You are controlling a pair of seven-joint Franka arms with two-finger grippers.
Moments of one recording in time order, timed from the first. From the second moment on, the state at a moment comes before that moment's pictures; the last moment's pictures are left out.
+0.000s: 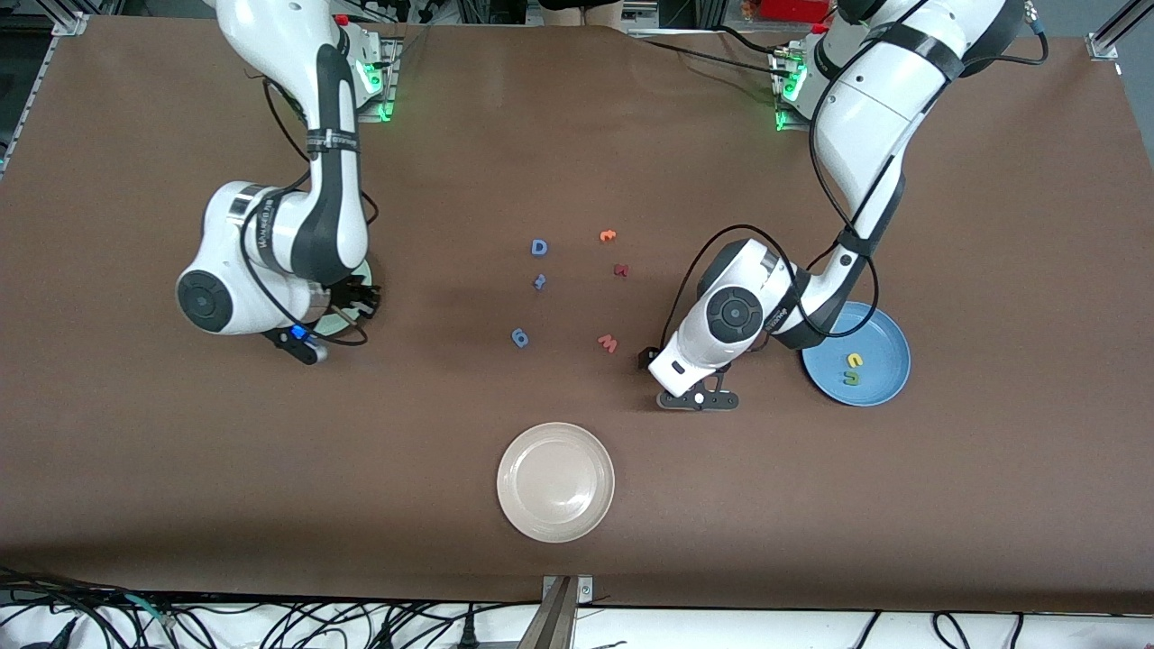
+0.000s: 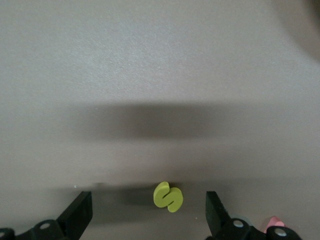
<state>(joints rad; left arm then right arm) -0.25 0.83 -0.29 -1.52 0.17 2.30 -0.57 1.05 0.70 -1.03 -1.78 0.68 1.64 0.32</state>
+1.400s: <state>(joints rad) -0.32 0.84 -0.22 -1.51 0.17 2.33 -0.64 0.88 0.75 -0.93 -1.94 0.66 1.86 0.02</state>
